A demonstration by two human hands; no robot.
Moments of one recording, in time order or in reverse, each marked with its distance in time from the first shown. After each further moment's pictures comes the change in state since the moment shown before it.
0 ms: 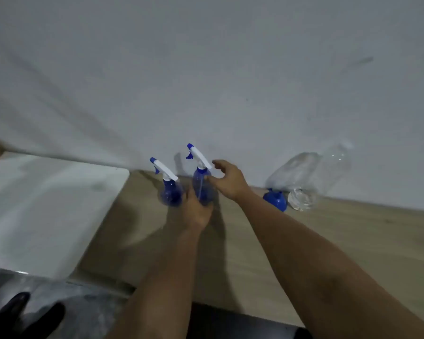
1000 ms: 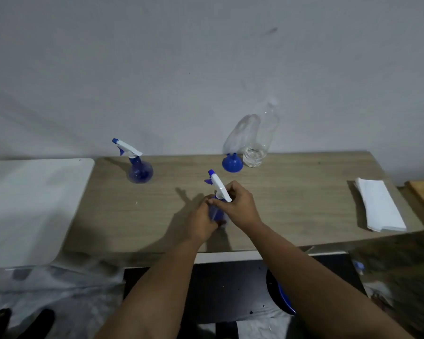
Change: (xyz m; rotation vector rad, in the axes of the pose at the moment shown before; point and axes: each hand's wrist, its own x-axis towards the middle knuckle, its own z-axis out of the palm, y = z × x) left_hand -0.186 0.060 -0.001 -0.191 -0.487 0.151; right_hand -0.230 0.049 -0.038 0.236 0.281 0.127
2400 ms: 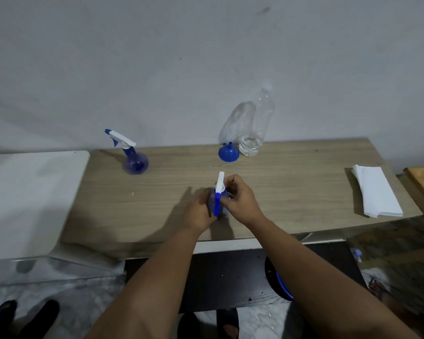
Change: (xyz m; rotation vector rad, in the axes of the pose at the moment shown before) left_hand -0.008 0.007 0.004 0.167 -0.025 0.072; right_hand -0.019 0.010 -0.018 0.072 -0.070 -0.014
